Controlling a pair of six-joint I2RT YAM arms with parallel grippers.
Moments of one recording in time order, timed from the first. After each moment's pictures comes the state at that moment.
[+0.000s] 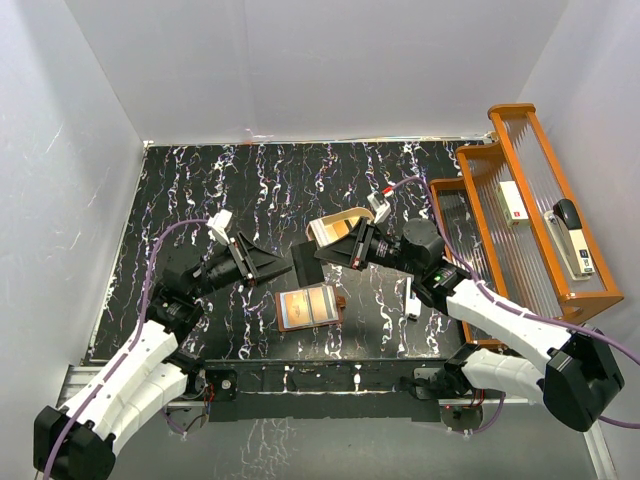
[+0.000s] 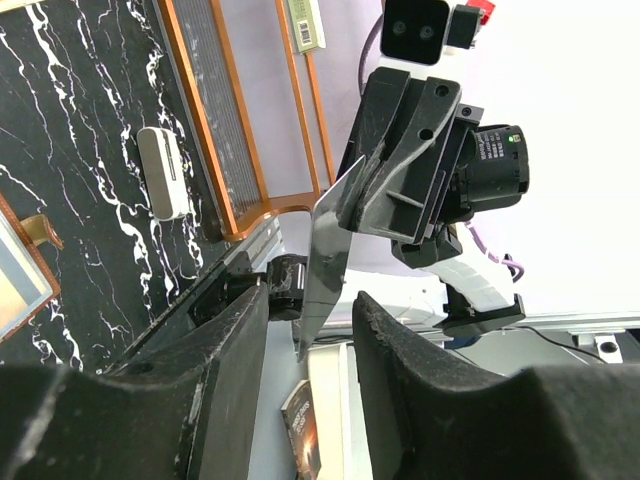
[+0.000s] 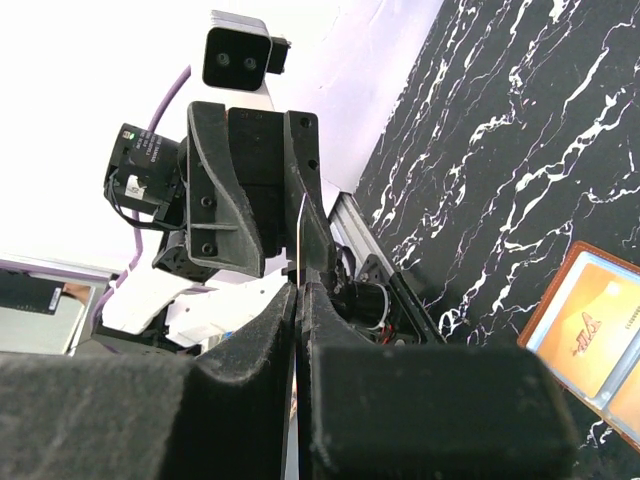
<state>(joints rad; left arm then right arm) -0.44 0.72 0.46 0.17 0.63 -1.25 0.66 1.08 0.66 0.39 -0.52 1.09</state>
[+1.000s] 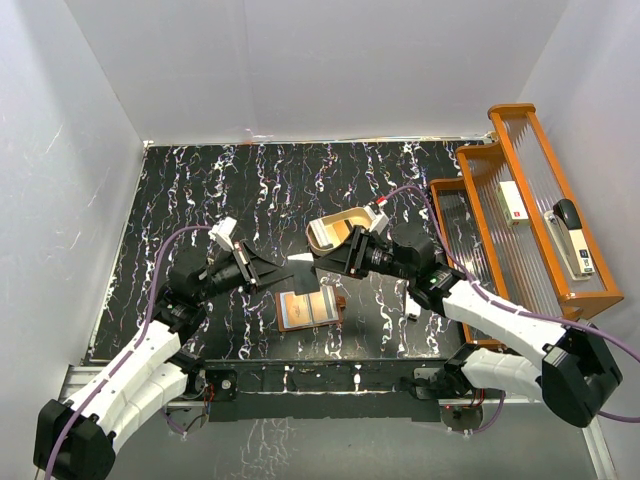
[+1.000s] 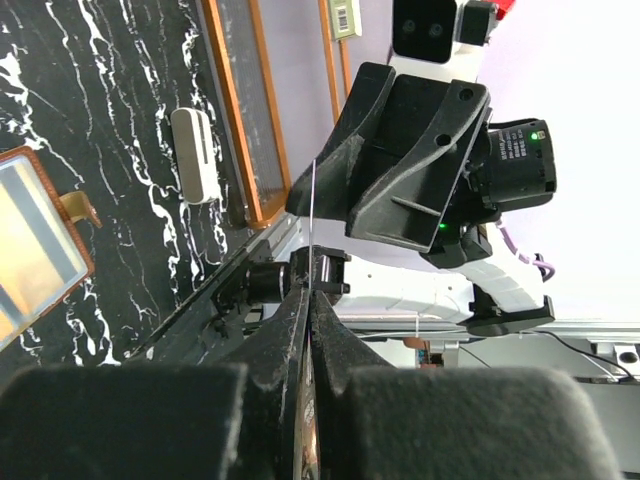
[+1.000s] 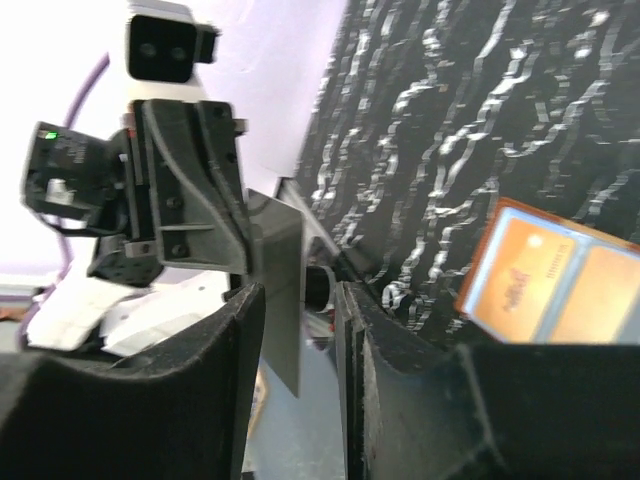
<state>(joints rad) -0.44 0.74 0.40 0.20 0.64 -1.25 0.69 1.11 0.63 0.32 -0.47 1.06</state>
